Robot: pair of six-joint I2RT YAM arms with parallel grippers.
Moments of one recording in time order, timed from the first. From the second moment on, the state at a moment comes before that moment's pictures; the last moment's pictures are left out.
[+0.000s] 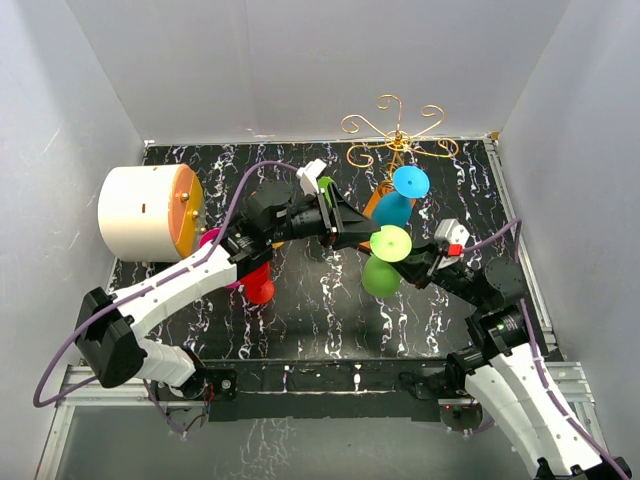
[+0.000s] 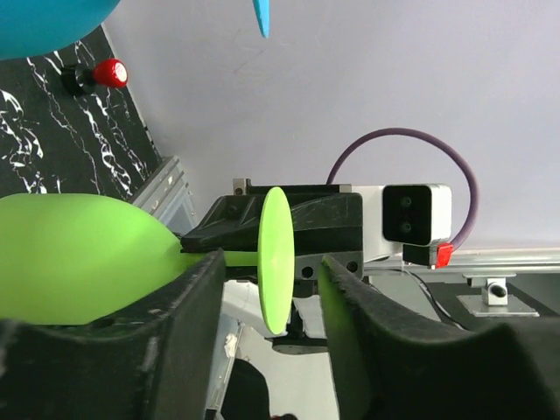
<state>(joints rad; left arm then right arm) -0.82 1.37 1.13 0.14 0.49 -1.28 0.31 0.49 0.50 0.15 -0.70 0.03</state>
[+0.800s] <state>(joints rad) -0.82 1.38 1.09 0.18 0.51 -1.36 0.31 0.55 0.50 0.28 -0.78 0.09</state>
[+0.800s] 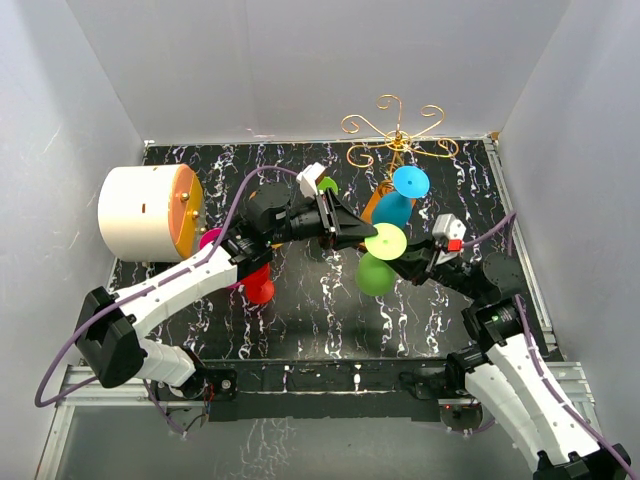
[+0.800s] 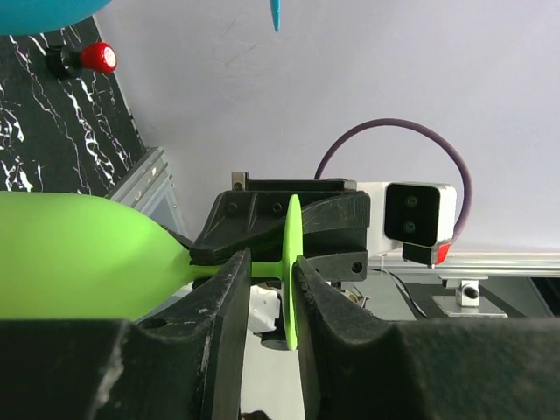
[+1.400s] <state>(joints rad) -0.78 1.35 1.06 0.22 0.53 -1.39 0.31 0.52 0.52 0.24 -0.75 0.15</state>
